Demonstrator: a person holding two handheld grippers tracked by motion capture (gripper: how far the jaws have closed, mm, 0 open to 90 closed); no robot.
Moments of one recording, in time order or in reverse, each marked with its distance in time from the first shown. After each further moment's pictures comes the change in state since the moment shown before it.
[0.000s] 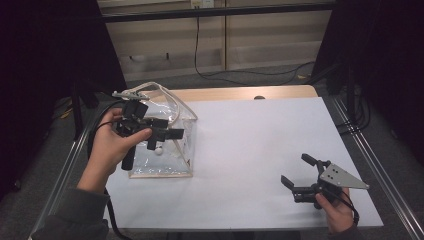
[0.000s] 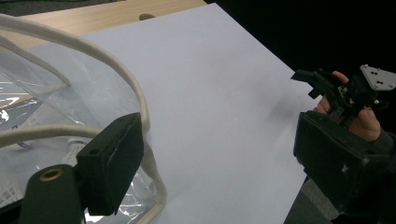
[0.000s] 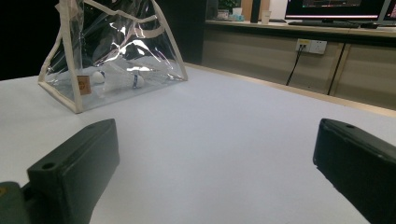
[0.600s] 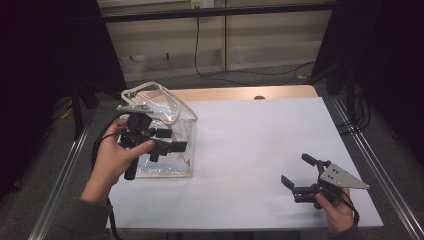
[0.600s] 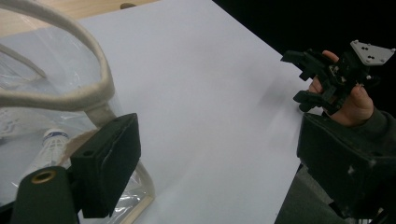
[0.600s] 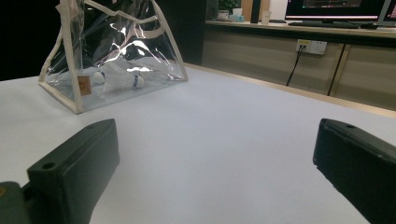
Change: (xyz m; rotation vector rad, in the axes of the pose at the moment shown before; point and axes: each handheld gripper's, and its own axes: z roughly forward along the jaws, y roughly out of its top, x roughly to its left) left arm -0.004 -0.023 0.010 0.011 -0.052 0.039; right arm 0.000 0.000 0.000 0.001 -0.001 -0.002
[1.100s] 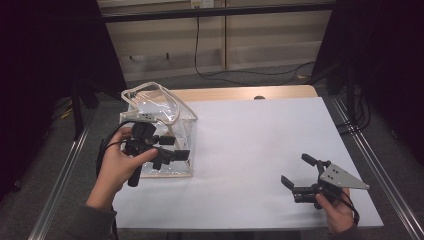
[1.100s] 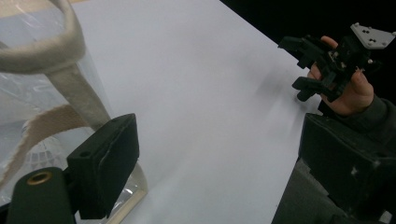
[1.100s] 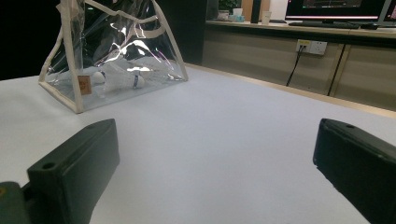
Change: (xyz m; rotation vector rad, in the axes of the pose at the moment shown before) left arm 0.000 -0.017 0.013 0.014 -0.025 0.014; right arm 0.000 0.000 0.000 -0.003 -0.001 -0.001
